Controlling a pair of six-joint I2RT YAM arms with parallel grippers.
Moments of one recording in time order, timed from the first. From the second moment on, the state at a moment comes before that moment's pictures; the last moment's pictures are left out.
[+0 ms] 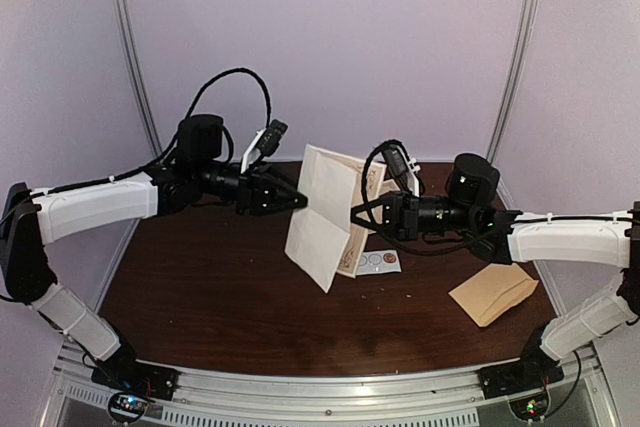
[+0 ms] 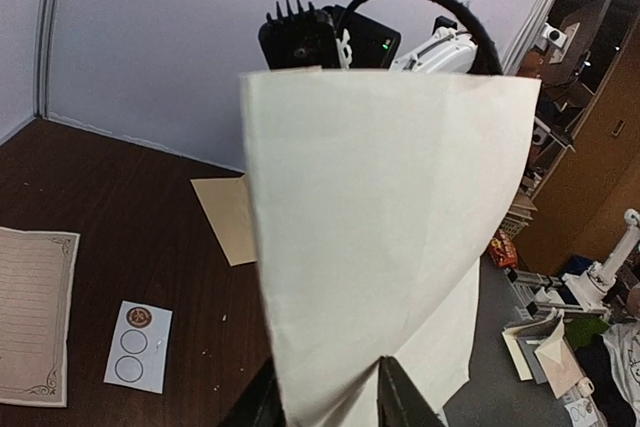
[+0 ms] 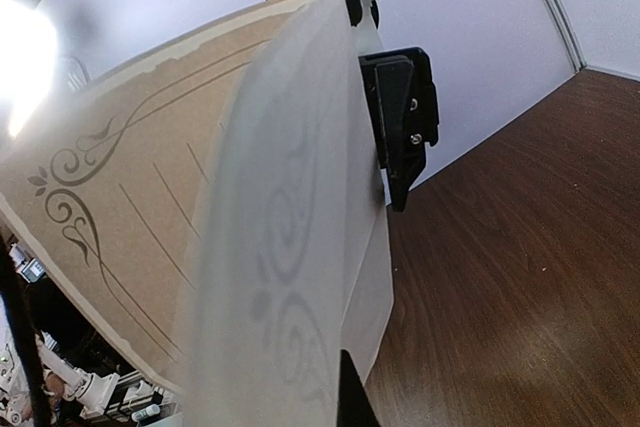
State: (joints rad) left arm -0.66 1.51 1.12 0.13 1.11 -0.15; right arm 0.76 1.35 0.79 0.60 -0.80 0.63
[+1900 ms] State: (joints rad) left arm -0.67 1.42 1.08 0.16 0.90 -0.12; right arm 0.73 1.16 0.63 0.71 -0.54 0.65
